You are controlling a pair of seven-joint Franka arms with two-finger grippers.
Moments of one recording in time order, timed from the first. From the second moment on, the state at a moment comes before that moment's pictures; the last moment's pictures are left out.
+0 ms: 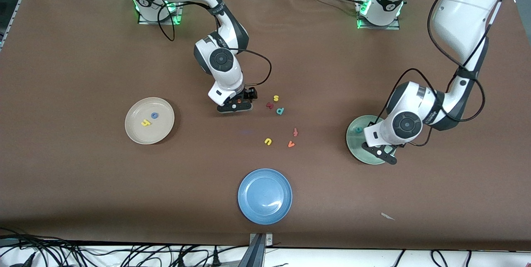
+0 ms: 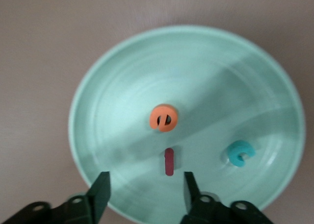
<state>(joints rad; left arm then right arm) 0.11 0.63 -0.34 -1.69 0.42 2.07 0.11 0.75 0.60 -0.04 -1.91 0.09 2.53 0.54</state>
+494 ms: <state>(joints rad) 0.08 0.55 -0.39 -1.45 0.23 1.79 0.11 0.75 0.61 -0.04 -1.91 0.09 2.53 0.54</state>
